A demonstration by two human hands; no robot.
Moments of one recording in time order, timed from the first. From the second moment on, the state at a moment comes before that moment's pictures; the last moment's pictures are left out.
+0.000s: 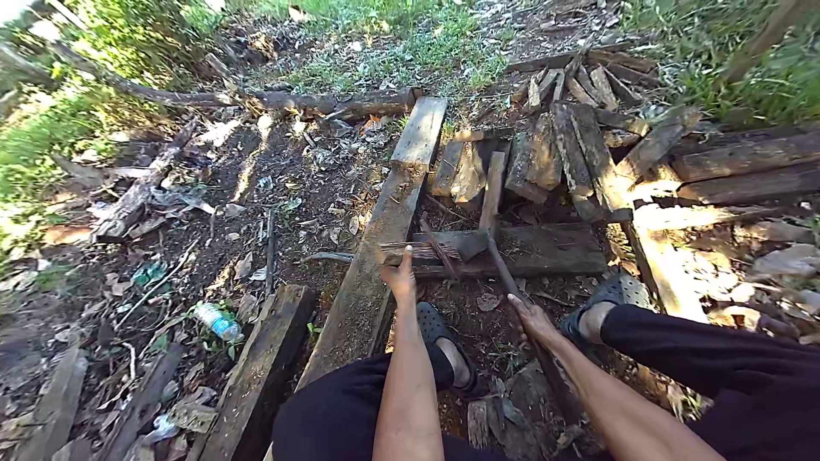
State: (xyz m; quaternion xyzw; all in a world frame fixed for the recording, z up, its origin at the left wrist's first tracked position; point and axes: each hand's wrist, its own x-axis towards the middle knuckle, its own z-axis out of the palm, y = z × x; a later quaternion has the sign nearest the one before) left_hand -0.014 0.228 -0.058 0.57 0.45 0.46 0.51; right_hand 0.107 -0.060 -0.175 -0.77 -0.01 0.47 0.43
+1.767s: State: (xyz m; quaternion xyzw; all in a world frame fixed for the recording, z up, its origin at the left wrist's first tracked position) left_hand -0.011 0.231 -0.045 0.66 0.50 0.37 0.41; right_hand 0.329 0.031 0.076 -0.78 -0.15 0.23 0.57
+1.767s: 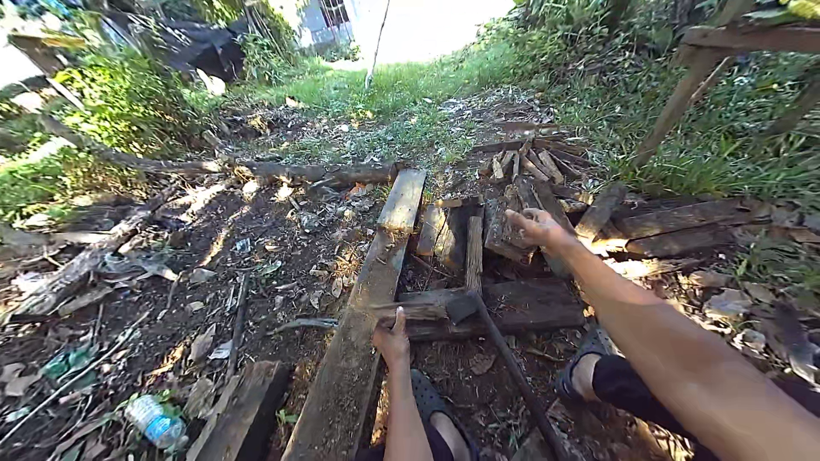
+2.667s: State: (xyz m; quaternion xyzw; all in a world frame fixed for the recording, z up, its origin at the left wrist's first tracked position) left_hand -0.006 0.097 -0.112 0.92 0.19 0.25 0.23; right_hand 0.164 0.015 -0.087 -0.55 -0.01 0.62 0.56
